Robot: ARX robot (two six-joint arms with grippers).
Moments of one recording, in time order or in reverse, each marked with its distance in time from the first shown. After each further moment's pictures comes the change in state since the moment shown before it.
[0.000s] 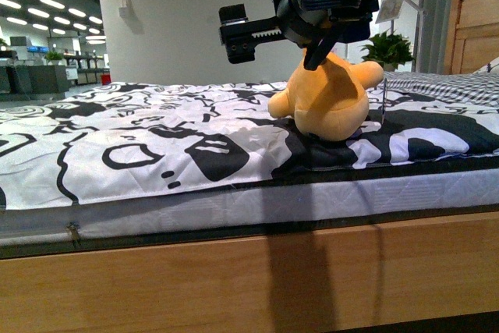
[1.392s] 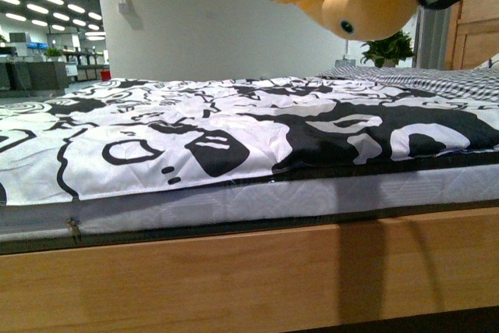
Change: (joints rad) left arm 0.000 0.000 0.000 0.000 0.000 0.000; right arm -0.170 -0.361 -0.377 0.169 -0.208 0.225
